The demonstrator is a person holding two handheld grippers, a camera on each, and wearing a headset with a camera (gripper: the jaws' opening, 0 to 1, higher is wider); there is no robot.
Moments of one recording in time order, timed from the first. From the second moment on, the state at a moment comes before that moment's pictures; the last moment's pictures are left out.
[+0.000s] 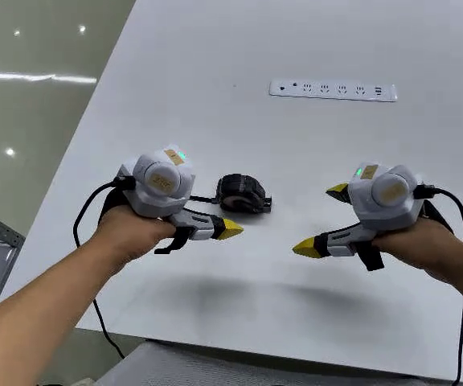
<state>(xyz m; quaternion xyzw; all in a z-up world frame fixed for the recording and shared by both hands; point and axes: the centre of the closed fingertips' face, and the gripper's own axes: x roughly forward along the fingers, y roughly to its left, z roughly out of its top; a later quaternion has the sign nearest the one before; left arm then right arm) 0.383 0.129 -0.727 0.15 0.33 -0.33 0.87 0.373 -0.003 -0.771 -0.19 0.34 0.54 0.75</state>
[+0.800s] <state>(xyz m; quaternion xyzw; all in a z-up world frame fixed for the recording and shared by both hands) 0.418 0.112 -0.758 0.27 0.33 -0.40 0.82 0.397 0.035 -0.806 -0.24 0.30 0.60 0.70</state>
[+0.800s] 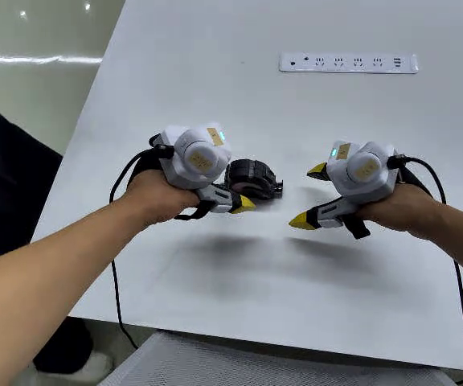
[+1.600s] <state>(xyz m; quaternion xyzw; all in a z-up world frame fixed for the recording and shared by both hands) 0.433 0.099 -0.789 0.37 0.33 -0.46 0.74 0.414 0.059 -0.823 -0.28 0.26 0.64 0.67</state>
